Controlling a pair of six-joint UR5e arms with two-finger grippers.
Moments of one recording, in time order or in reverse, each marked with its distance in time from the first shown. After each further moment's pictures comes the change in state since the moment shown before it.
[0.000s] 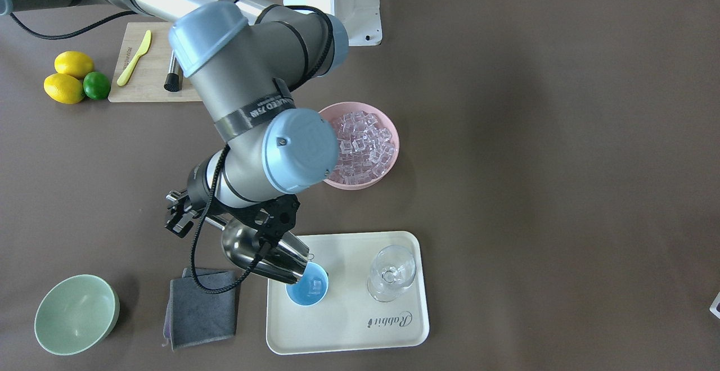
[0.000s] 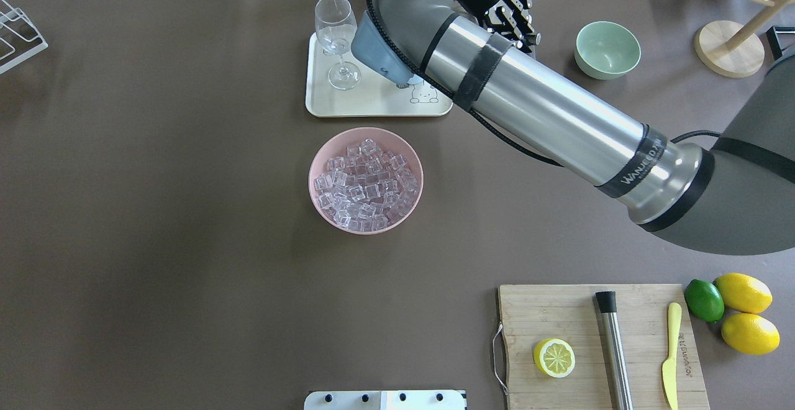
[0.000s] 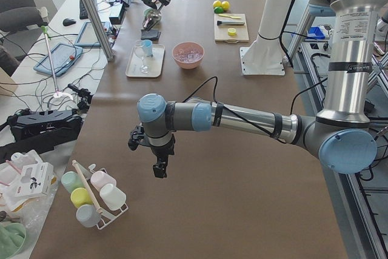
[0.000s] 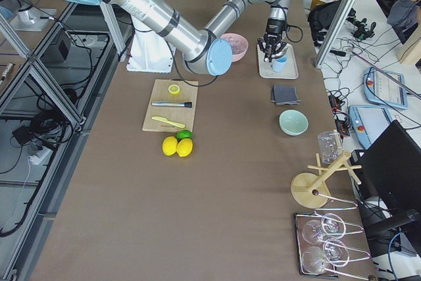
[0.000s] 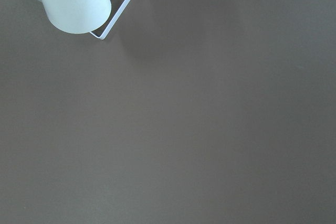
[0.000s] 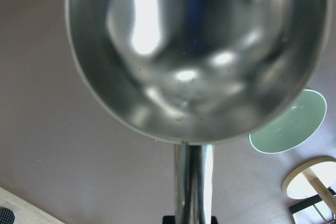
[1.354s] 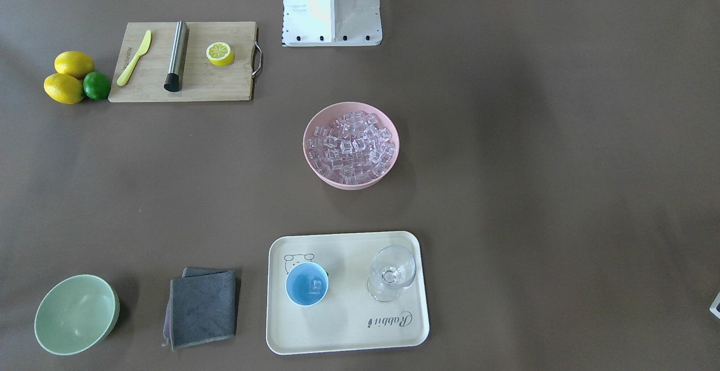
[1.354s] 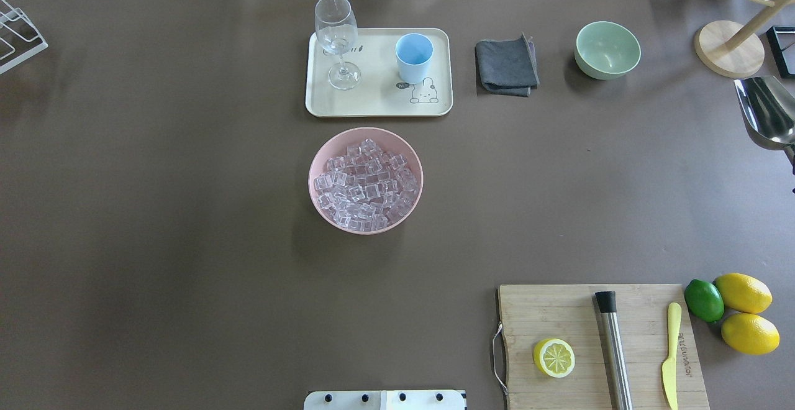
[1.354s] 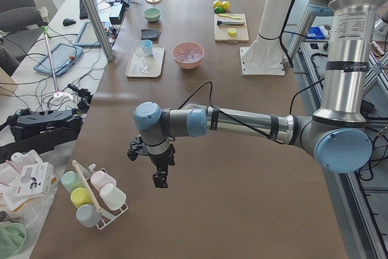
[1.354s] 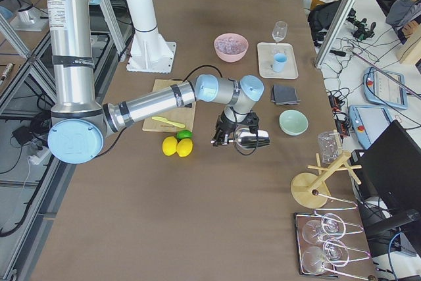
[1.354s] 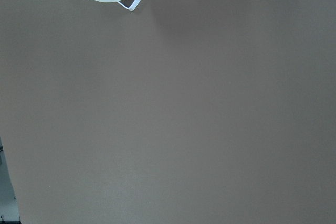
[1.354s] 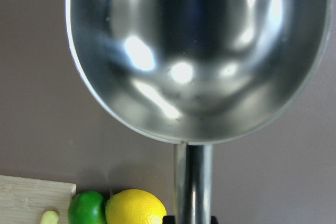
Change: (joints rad) left arm 0.020 -0.019 0.066 0.015 0.079 -0.006; right arm 0.368 -1.054 0.586 0.294 0.531 0.402
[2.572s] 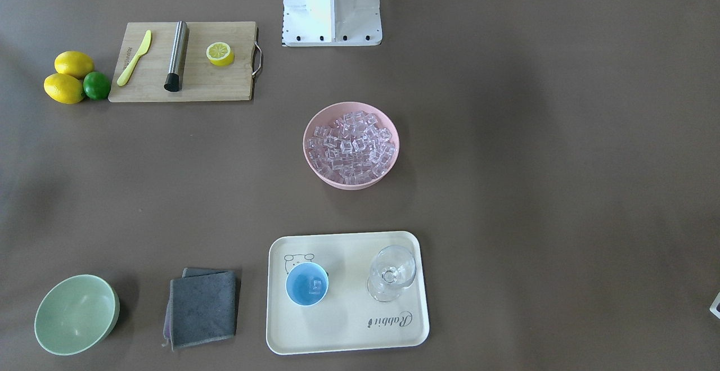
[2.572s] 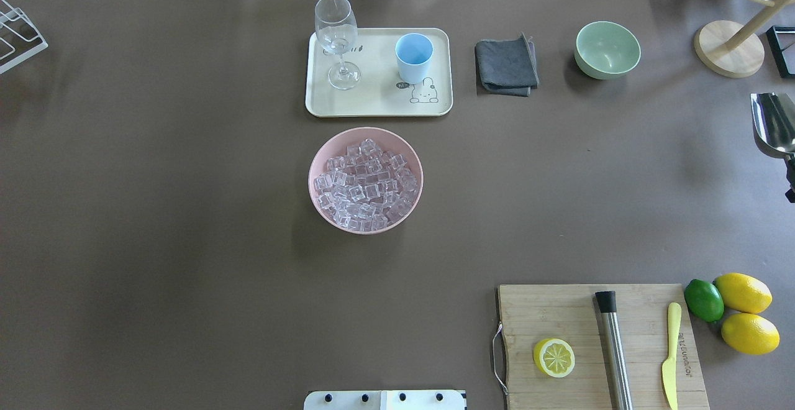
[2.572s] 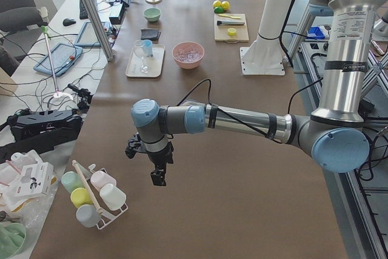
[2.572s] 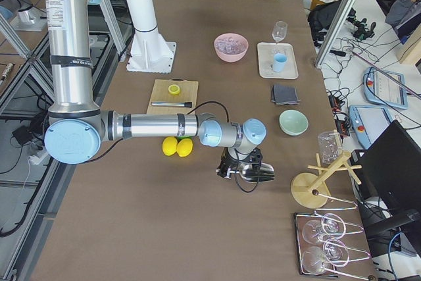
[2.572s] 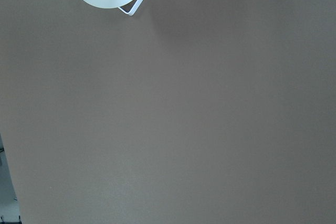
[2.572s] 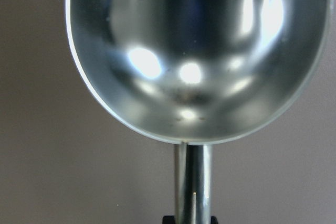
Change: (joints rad) left arm -0.006 -0.015 -0.005 0.023 0.001 0.007; right arm 0.017 -0.010 -0.343 0.384 0.046 0.139
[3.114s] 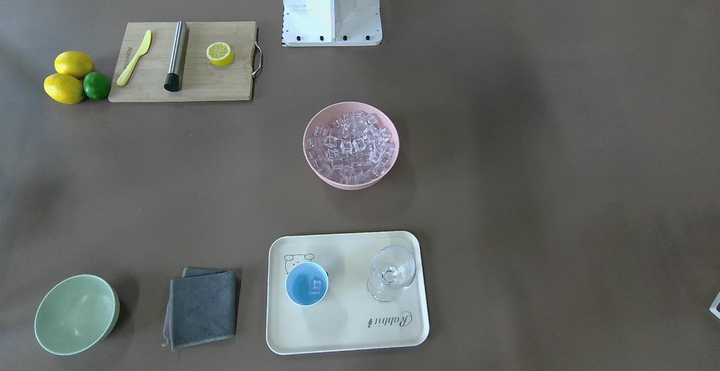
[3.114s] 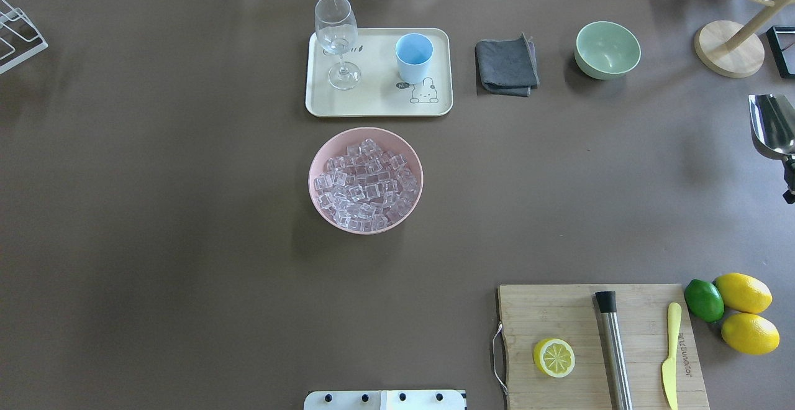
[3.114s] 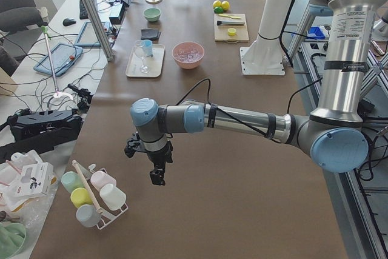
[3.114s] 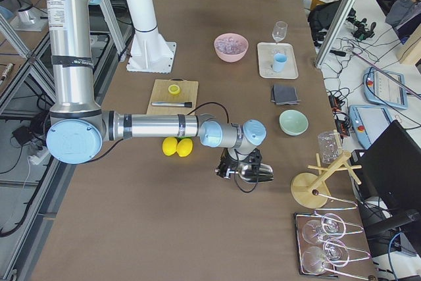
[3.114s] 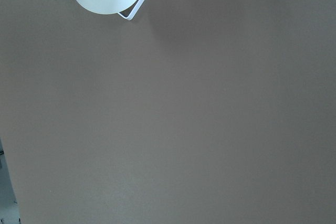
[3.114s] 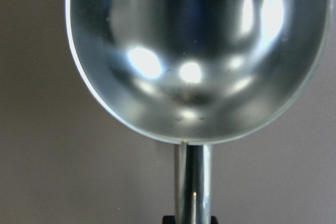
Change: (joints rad) left arm 0.001 -0.006 0.002 0.000 -0.001 0.001; right arm -0.014 0.005 -0.015 0.004 0.005 0.012
